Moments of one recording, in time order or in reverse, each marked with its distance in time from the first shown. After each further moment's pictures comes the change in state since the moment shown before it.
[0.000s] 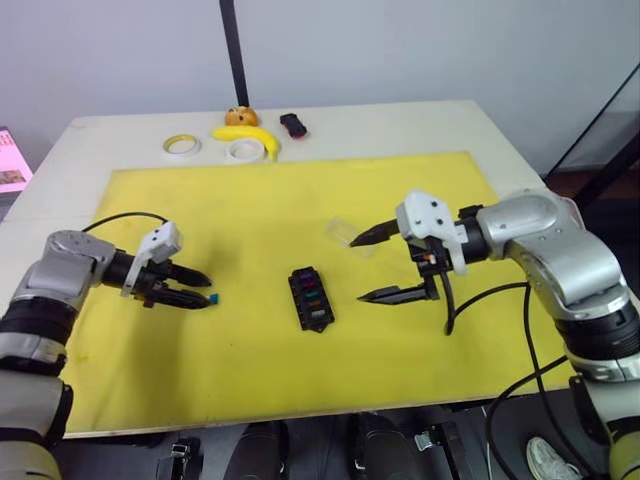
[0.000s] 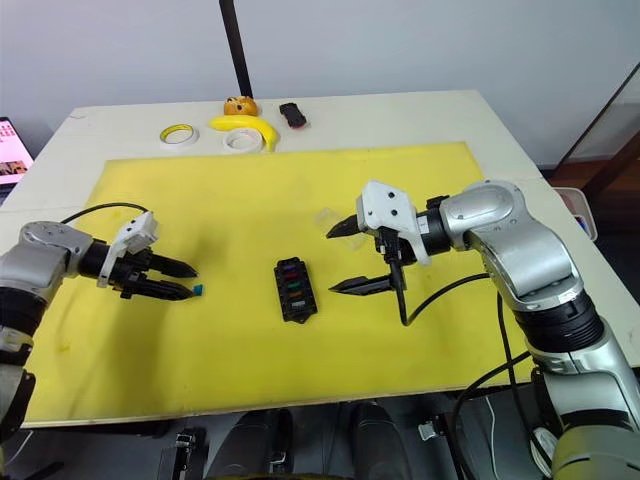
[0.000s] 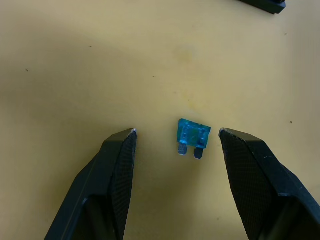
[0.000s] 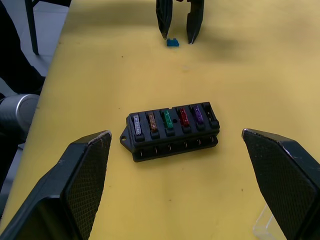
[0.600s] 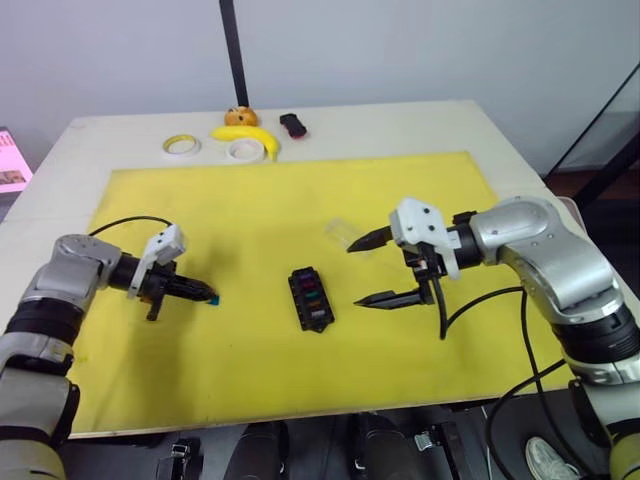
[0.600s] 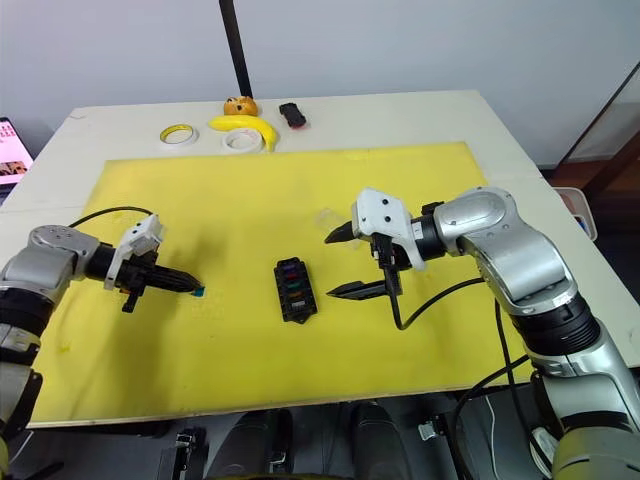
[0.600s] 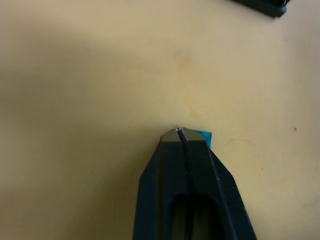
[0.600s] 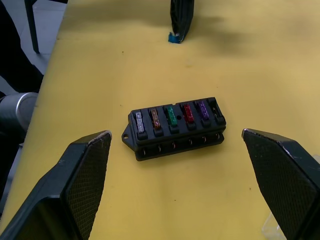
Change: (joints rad) left arm 0.006 -0.022 -0.021 0.007 -0.022 0.003 0.003; right arm 0.010 0.000 0.031 -0.009 0.000 0.004 -0.030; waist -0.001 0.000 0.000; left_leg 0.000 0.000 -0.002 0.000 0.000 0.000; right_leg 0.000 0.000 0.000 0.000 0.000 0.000
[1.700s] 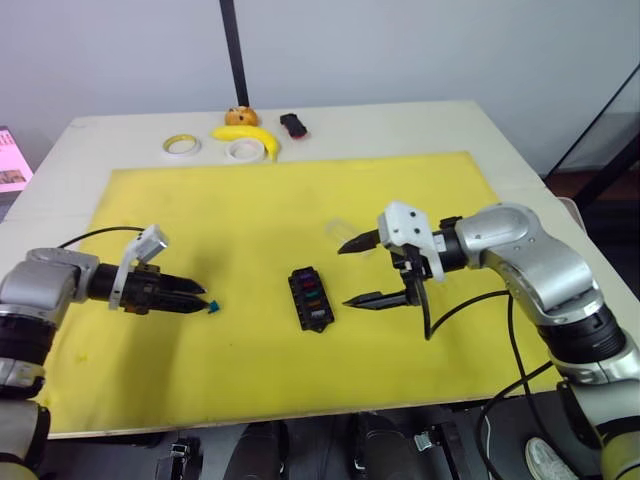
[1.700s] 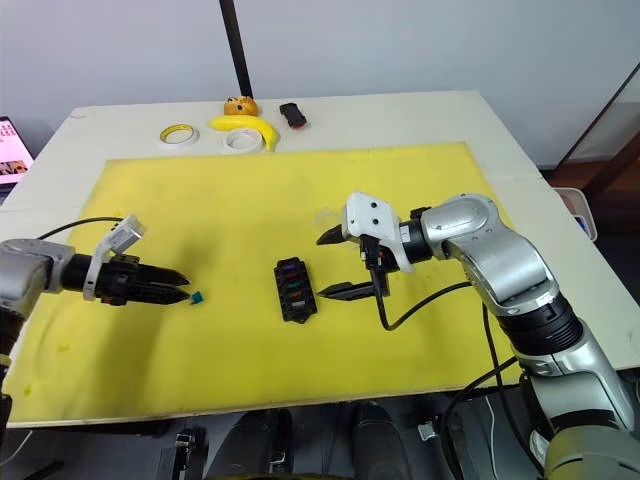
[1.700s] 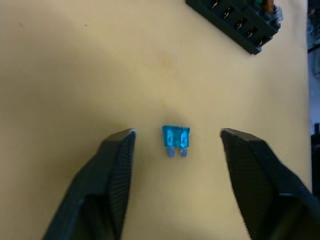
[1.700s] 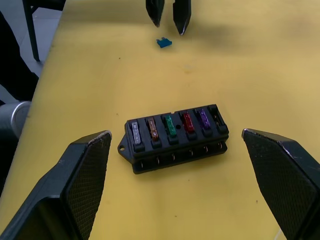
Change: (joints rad) left arm 0.132 0.064 0.146 -0.240 -0.094 0.421 0.048; right arm 0.000 0.046 0.037 0.024 -0.002 -0.010 -0.051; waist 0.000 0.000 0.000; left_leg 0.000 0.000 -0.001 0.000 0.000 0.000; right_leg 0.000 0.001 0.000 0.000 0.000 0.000
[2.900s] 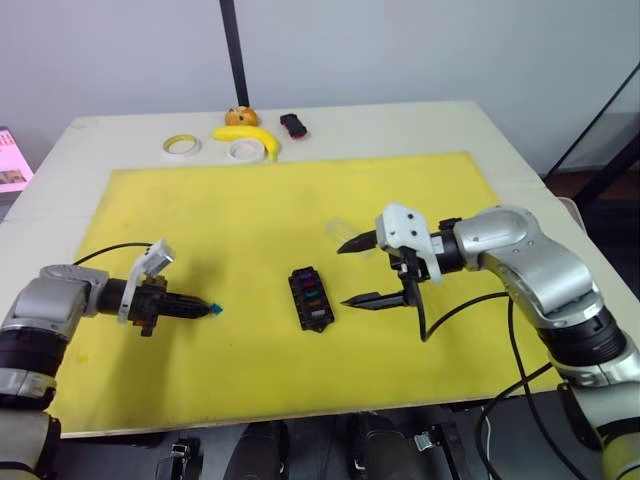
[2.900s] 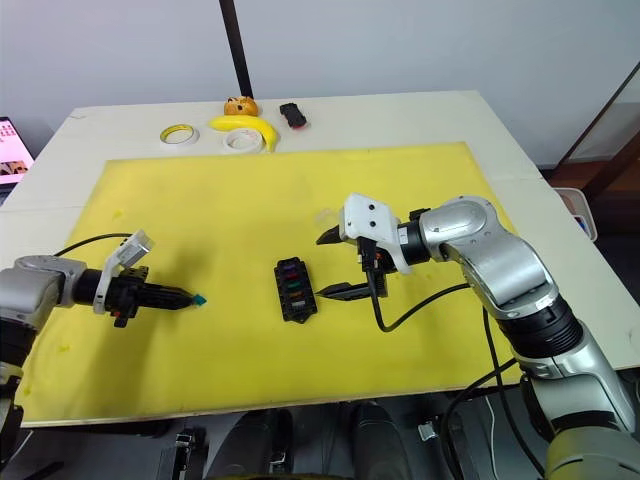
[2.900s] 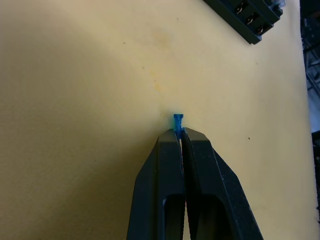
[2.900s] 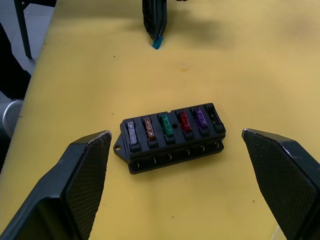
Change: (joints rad) left arm 0.064 -0.034 0.044 0.006 -0.004 -0.041 0.014; right arm 0.008 -0.003 0.007 -0.019 -0.009 0.007 -0.028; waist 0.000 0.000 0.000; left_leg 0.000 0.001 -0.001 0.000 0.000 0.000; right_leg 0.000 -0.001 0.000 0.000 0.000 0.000
